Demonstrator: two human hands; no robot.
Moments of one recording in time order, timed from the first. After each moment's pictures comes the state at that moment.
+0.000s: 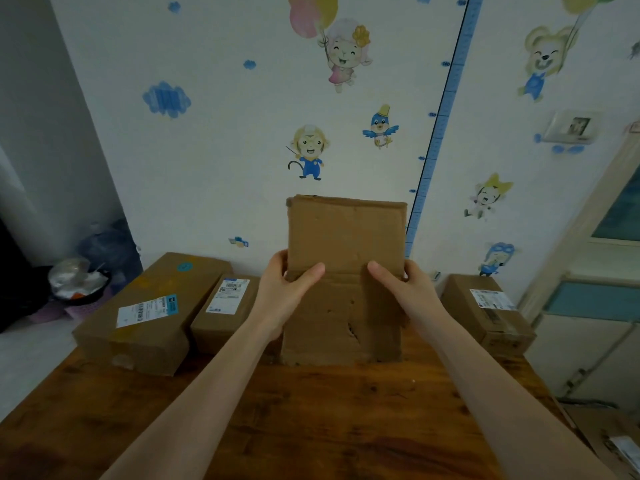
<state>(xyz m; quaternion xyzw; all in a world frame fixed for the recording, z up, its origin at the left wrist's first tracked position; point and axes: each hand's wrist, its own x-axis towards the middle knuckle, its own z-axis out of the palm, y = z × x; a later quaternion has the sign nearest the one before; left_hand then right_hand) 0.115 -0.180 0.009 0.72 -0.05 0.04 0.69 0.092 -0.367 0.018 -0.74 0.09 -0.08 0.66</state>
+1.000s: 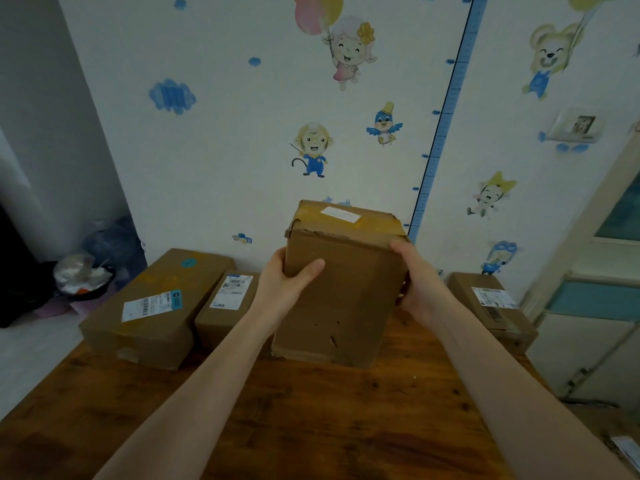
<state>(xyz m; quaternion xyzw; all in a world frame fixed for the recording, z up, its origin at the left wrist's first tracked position) 0.110 -0.173 0.012 0.72 -0.06 0.03 0.69 0.099 -0.367 0.032 -0.61 0.17 -0.01 0.77</state>
